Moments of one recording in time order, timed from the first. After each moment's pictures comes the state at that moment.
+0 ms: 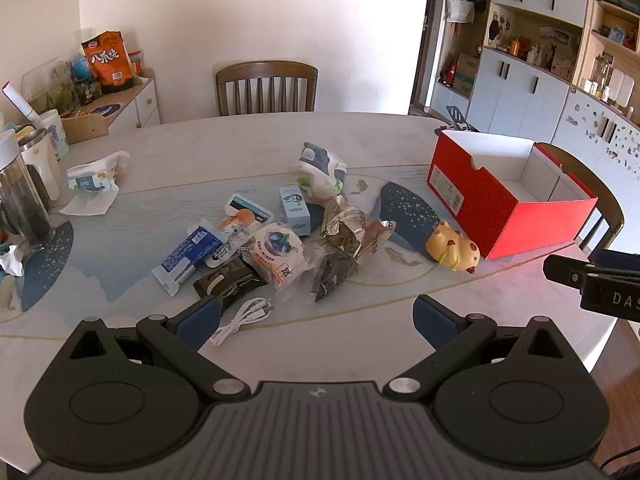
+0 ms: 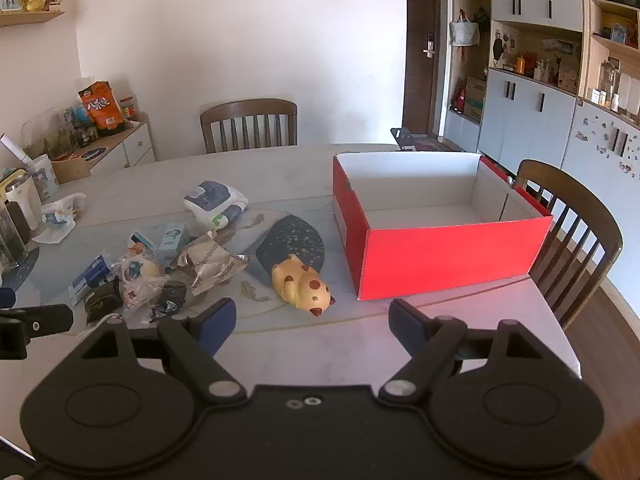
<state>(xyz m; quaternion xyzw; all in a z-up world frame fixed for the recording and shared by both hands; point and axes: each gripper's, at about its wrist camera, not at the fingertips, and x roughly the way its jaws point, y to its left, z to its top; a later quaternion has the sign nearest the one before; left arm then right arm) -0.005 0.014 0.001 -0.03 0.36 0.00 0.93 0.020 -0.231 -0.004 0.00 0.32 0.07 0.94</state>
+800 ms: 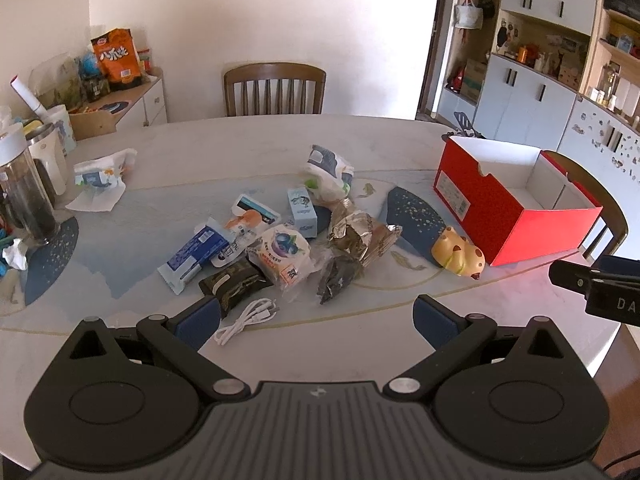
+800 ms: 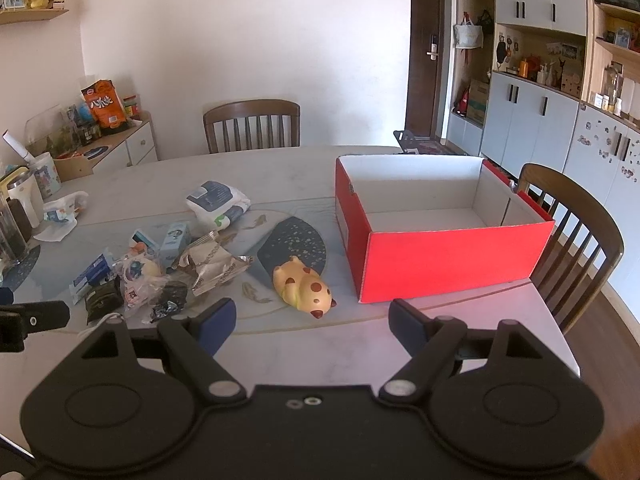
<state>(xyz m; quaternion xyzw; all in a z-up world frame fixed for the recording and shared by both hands) -0.006 0.016 0.002 -0.04 0.36 0.01 0.93 0.020 -0.229 -0.003 0.00 0.32 0.08 0.94</state>
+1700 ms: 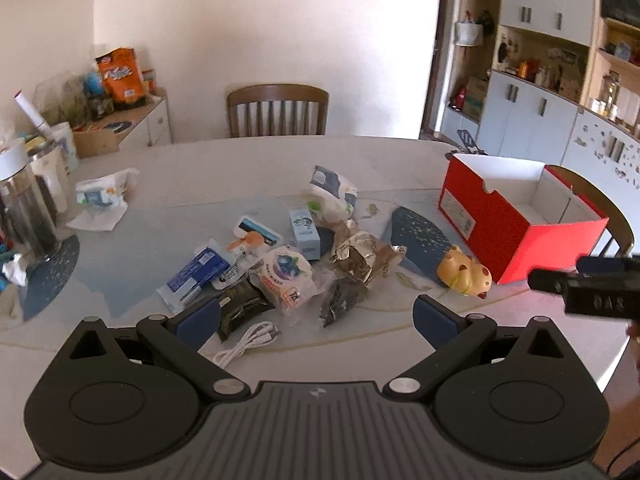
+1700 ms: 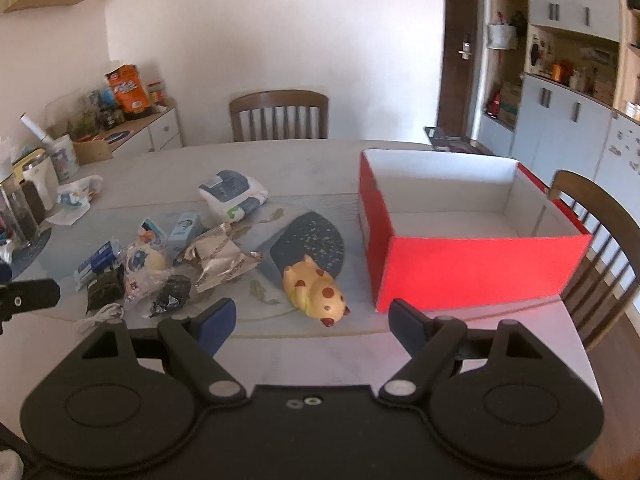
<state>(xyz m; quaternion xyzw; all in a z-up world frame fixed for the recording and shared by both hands) 0.001 0.014 -0.008 -0.03 0.33 0.02 0.95 0.051 -0.233 -0.018 -0.02 0.33 0.13 0.94</state>
